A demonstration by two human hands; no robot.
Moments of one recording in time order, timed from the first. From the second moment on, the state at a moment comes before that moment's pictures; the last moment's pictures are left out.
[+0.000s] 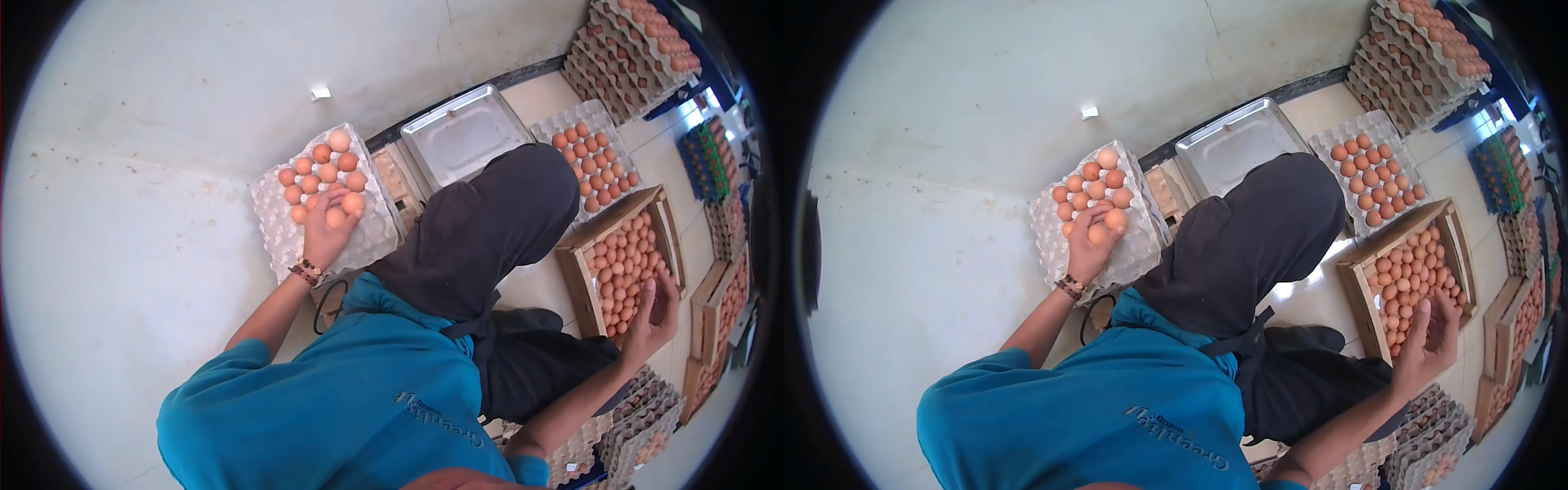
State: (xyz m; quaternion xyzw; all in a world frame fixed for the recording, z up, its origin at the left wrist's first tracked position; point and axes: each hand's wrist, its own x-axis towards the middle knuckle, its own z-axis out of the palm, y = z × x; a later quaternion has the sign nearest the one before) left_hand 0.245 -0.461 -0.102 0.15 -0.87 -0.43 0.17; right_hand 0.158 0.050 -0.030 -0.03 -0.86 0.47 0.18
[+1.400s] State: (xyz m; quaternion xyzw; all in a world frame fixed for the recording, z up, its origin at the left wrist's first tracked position) left_hand 0.200 -0.428 -0.074 0.01 -0.91 -0.30 0.28; right_hand 0.139 0.212 -0.100 -0.39 -0.47 0.65 0.45
